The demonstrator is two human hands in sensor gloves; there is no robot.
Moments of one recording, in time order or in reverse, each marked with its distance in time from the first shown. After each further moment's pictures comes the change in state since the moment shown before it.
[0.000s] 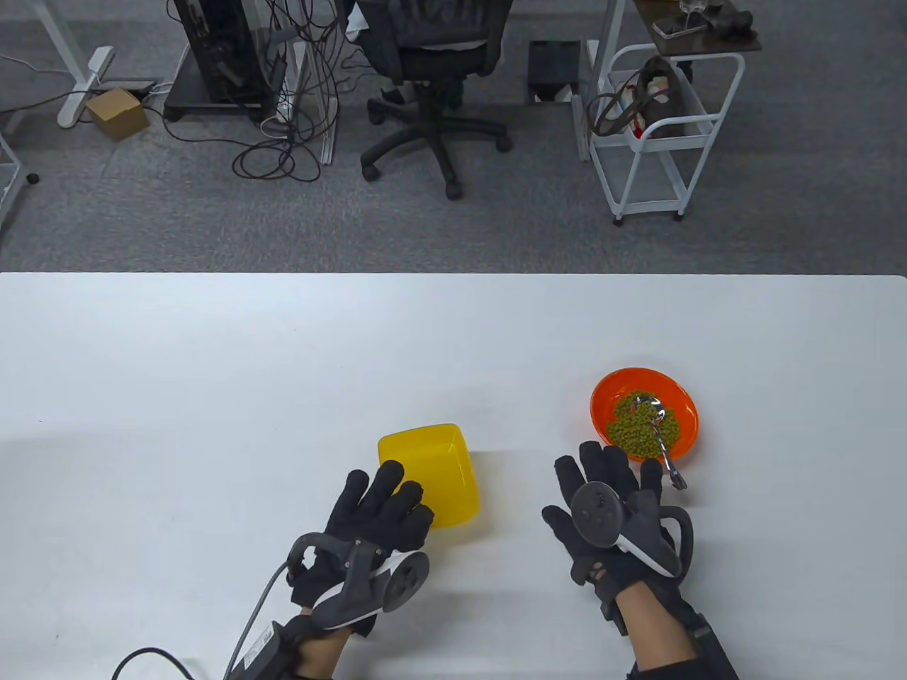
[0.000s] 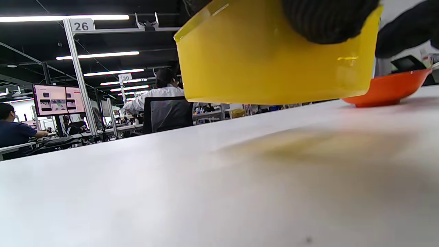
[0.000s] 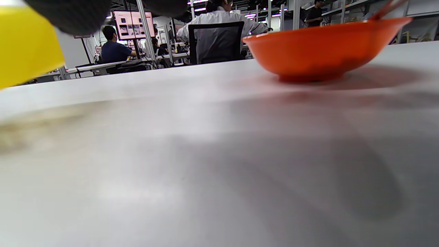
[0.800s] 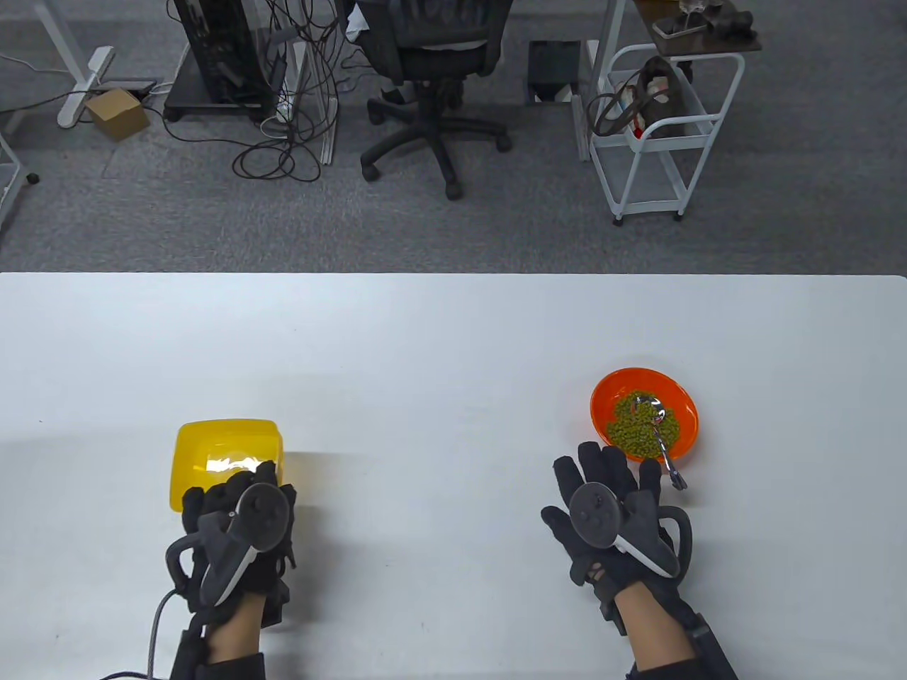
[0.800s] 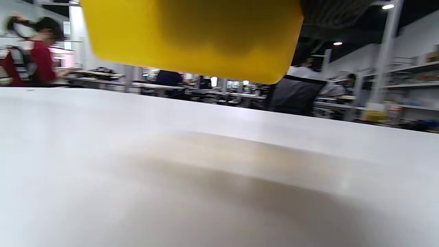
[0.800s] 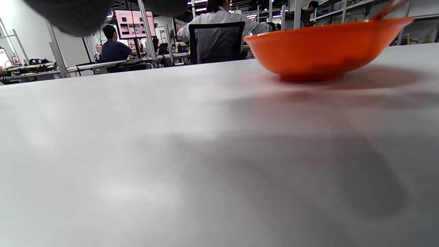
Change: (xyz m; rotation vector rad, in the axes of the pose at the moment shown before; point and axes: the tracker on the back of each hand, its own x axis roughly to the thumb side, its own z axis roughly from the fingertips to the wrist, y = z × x) left_hand -0.128 -0.003 0.030 -0.057 0.543 0.200; right_hand 0.001 -0.001 0.000 -0.004 -0.003 0.010
